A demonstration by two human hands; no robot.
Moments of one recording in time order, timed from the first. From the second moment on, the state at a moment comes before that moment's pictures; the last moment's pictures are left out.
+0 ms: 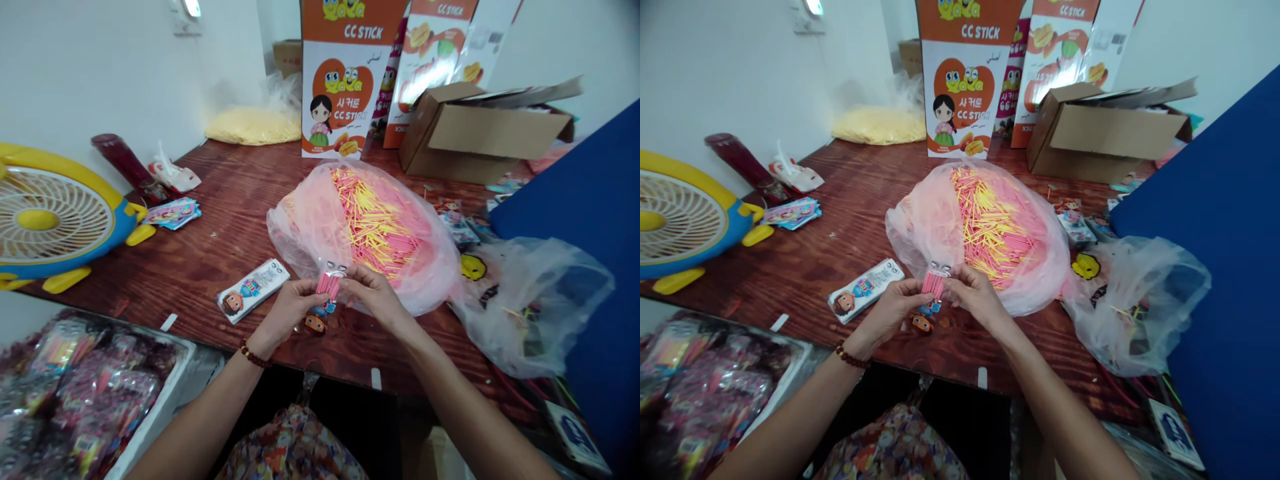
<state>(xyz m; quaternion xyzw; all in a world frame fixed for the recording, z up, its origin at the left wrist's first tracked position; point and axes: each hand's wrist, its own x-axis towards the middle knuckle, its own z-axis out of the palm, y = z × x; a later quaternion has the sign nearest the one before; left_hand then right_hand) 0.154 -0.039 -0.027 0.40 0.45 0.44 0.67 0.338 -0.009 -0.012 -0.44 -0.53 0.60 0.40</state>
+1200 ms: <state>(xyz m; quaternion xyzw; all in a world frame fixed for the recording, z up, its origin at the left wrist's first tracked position) 0.131 -0.056 -0.042 0.42 0.51 0.40 0.63 0.329 -0.002 -0.009 -0.44 -0.75 0.33 0.35</state>
